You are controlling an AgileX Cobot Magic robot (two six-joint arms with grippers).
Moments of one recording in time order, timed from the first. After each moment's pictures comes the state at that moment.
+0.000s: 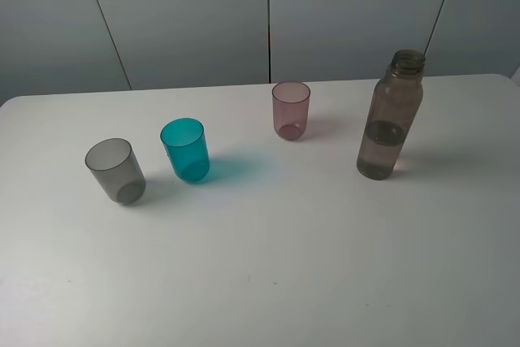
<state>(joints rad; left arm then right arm) 0.03 0.00 -0.51 0.07 1.08 0.03 0.02 0.03 -0.51 0.09 1.10 0.00</state>
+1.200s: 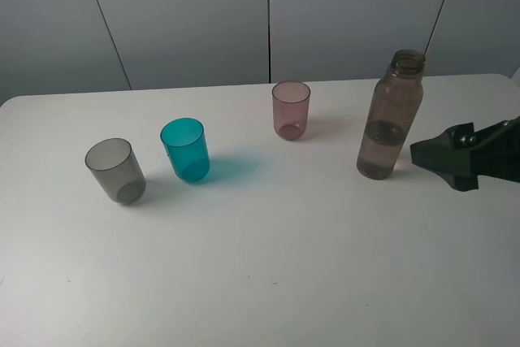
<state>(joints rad) 0.03 0.00 -0.51 0.07 1.08 0.03 0.30 0.87 -0.40 0.20 0.40 -0.09</state>
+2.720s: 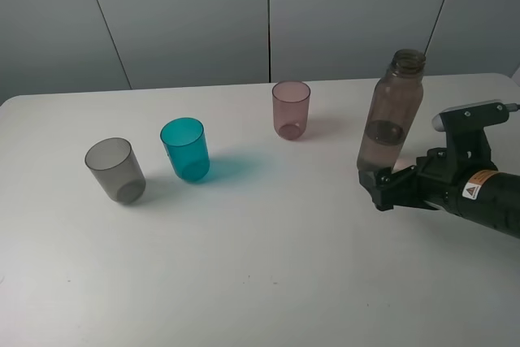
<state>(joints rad) 0.03 0.00 -0.51 0.07 1.08 0.03 0.30 1.70 -0.20 -0.04 -0.78 0.11</state>
